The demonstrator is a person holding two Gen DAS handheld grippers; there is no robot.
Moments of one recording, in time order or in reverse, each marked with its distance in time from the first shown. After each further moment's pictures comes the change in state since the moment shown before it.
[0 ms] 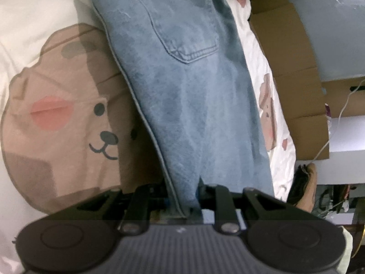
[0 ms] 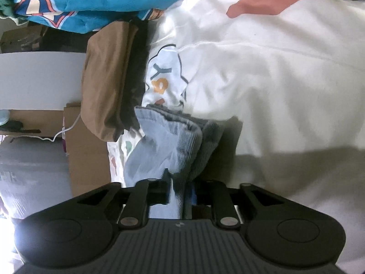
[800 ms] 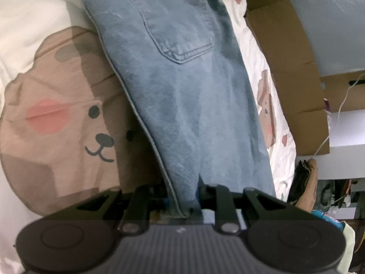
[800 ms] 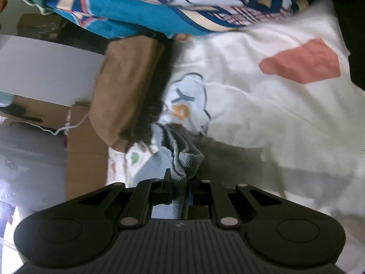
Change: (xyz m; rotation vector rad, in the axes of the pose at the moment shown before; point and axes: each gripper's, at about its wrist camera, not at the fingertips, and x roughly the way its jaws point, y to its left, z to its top) left arm -0.007 -0.001 -0.006 0.027 0.010 -0.010; right arm -0.025 0.043 0.017 -0.137 -0.052 -0.013
